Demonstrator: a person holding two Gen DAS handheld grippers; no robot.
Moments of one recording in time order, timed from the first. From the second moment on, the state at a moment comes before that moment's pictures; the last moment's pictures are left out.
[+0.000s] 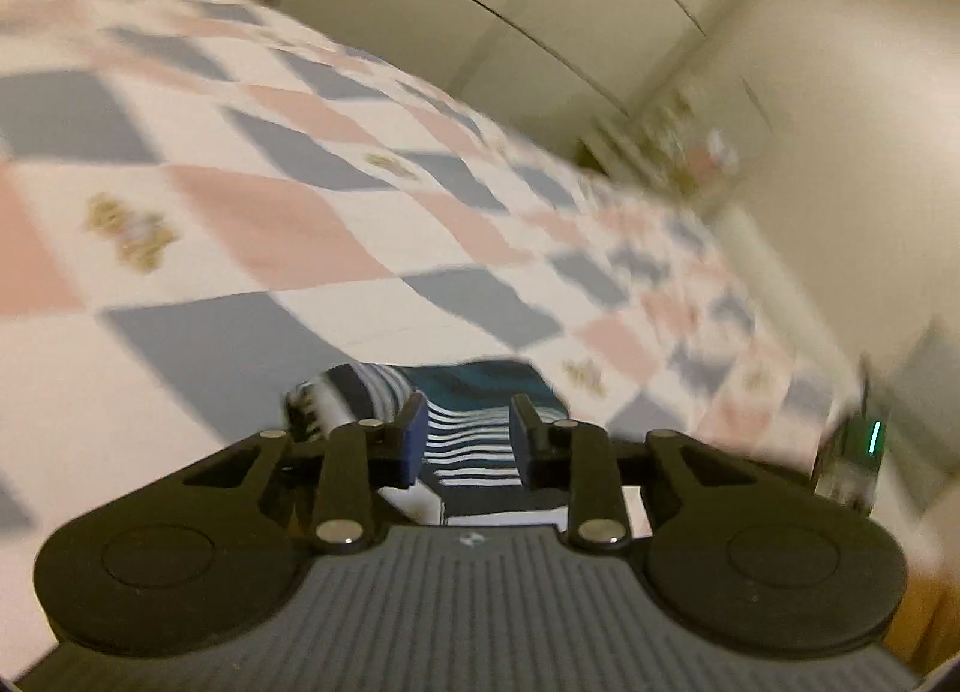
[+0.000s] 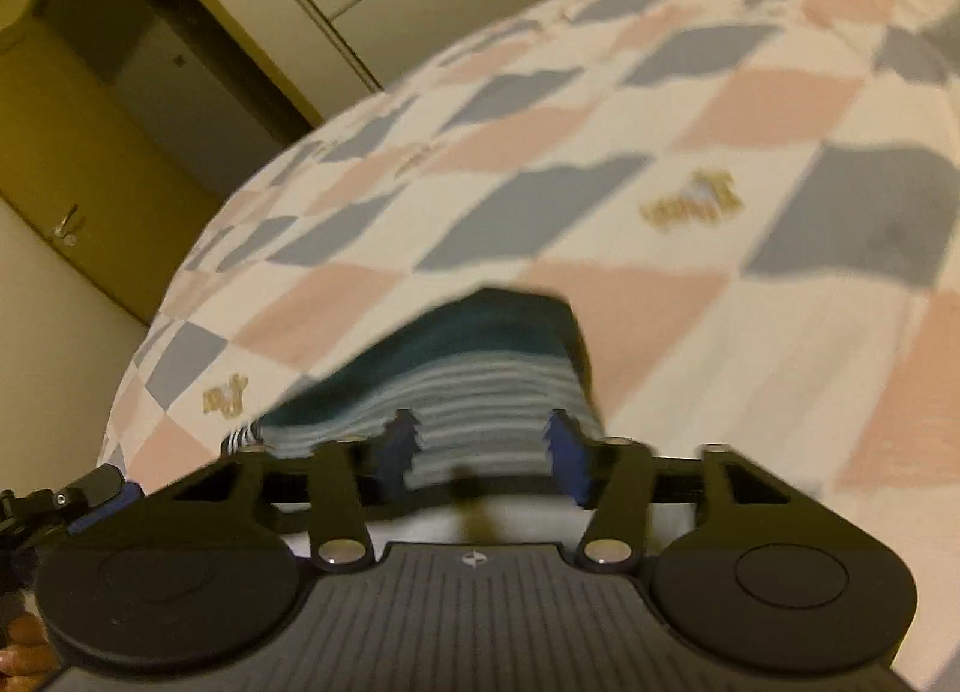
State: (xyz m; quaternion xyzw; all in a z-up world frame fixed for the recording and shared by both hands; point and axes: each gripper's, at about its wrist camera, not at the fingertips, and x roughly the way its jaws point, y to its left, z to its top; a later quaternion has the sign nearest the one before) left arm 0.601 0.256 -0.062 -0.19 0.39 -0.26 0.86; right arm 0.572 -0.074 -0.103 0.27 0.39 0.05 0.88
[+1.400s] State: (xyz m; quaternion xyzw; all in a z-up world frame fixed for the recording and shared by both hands) left arm 0.539 0.233 -0.072 -0.15 0.51 -0.20 0.82; right arm 0.504 -0.086 -0.111 0.28 0.45 0.10 0.84
